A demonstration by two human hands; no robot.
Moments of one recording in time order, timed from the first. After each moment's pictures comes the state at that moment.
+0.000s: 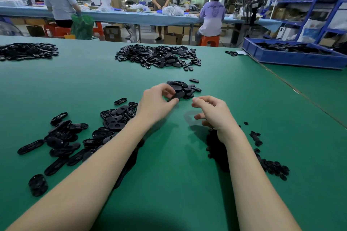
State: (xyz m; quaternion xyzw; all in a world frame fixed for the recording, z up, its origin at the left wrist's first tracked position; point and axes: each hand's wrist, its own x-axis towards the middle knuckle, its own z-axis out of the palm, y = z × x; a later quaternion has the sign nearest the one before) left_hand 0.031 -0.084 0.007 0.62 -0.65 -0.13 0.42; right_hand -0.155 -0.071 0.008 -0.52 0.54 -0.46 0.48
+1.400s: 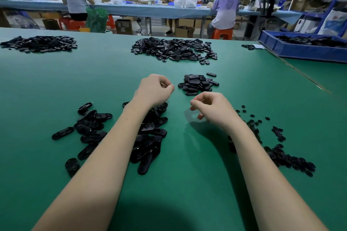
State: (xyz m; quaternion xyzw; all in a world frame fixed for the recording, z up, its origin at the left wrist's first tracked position) left_hand 0.085 -0.066 0.034 0.70 -0.60 -0.18 0.34; right_hand -0.114 -0.057 0.015 -0.68 0.54 -0.34 0.37
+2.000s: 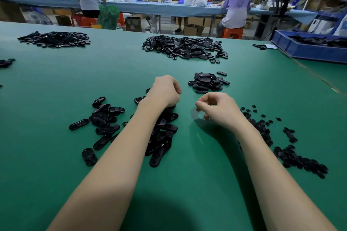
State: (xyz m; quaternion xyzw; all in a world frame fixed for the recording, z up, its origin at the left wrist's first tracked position) left_hand 0.082 -0.055 0.036 0.74 -0.60 -0.16 0.27; right_hand -0.102 -0.050 0.012 -0.71 0.53 -0.32 0.33
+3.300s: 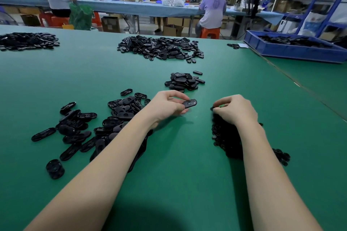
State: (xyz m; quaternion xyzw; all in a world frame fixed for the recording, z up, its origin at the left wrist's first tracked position) left_hand 0.024 -0.047 0.005 0.52 -0.48 -0.54 0.45; right_hand -0.185 -0.062 0.018 -0.59 0.75 -0.21 0.19
